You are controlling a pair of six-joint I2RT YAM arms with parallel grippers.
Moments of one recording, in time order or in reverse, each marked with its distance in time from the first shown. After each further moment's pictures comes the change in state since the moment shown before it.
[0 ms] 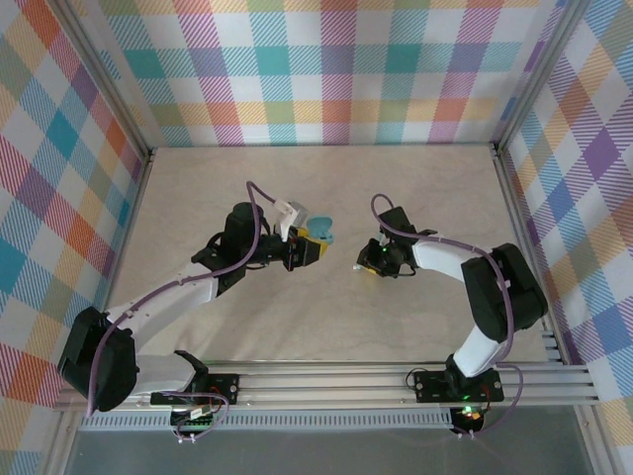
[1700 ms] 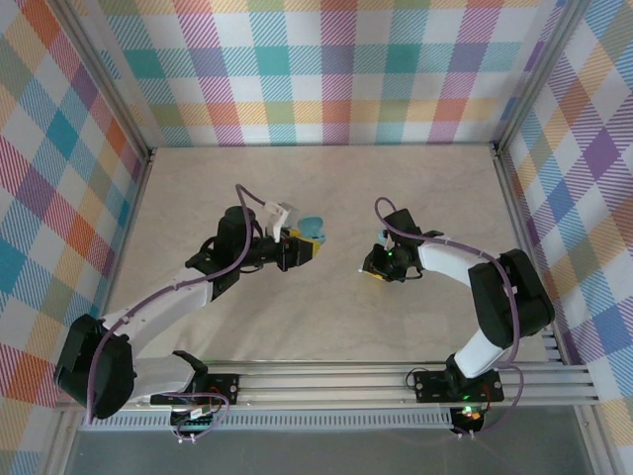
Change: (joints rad) left arm 0.029 -0.028 -0.051 0.031 -0.011 -0.062; right arm -0.033 -0.057 -0.032 -0.075 -0.023 -0.074
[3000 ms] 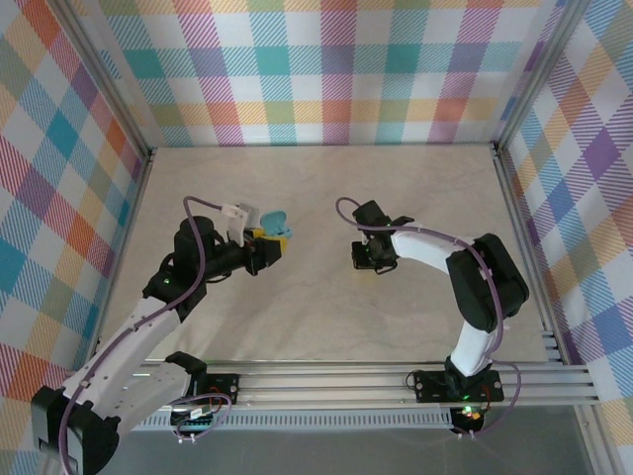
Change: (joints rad) left arm 0.142 -0.329 -0.049 -0.214 -0.061 0.010; right arm 0.143 0.150 0.238 -0.177 0.282 -0.297
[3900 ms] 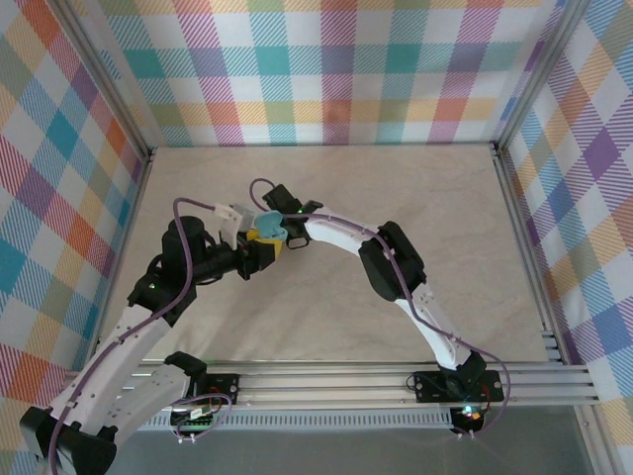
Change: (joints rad) left arm 0.000 -0.084 0.077 -0.176 -0.005 0.084; right arm 0.254 0.682 0.912 0.081 0.040 0.133
